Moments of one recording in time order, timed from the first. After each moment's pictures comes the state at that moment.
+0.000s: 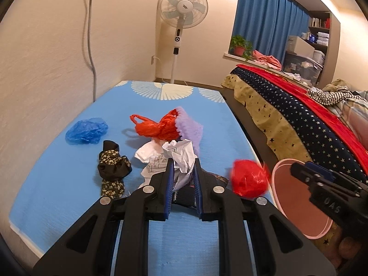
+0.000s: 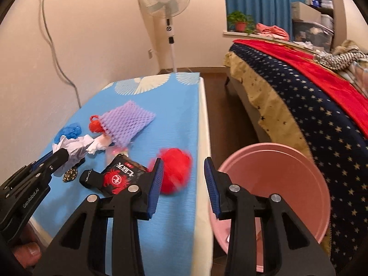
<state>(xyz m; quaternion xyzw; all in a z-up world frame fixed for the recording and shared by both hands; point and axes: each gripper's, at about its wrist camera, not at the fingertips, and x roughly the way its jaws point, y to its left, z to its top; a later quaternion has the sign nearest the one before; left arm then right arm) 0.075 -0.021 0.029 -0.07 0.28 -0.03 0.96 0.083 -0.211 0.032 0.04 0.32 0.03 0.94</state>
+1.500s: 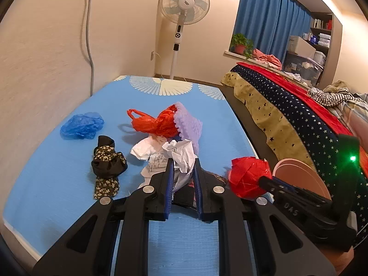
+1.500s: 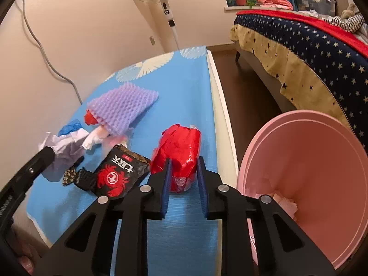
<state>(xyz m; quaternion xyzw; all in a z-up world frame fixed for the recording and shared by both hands) 0.085 -0.022 0.021 -0.08 0.29 -0.03 0.95 0.122 -0.212 -0.026 0.11 0.37 0.07 0.92</state>
